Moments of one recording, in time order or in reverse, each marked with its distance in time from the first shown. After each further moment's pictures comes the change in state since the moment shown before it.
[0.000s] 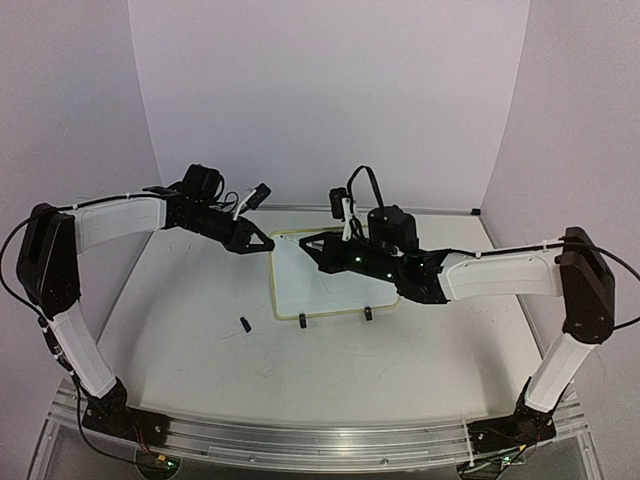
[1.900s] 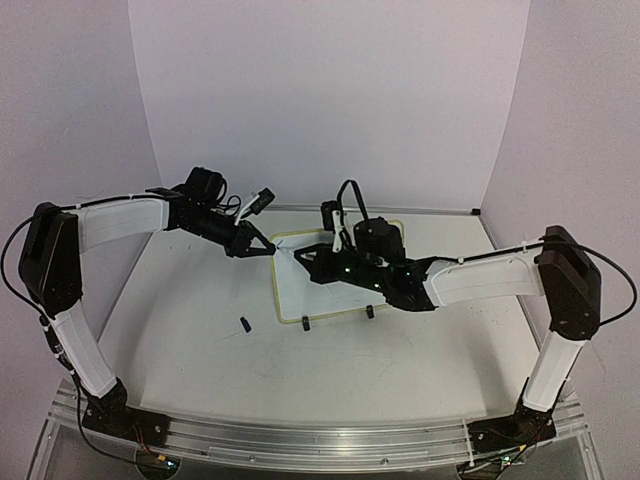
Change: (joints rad) left arm -0.008 0.015 -0.002 -0.018 0.029 0.133; right arm 0.017 0.082 0.010 0.021 0.056 0.009
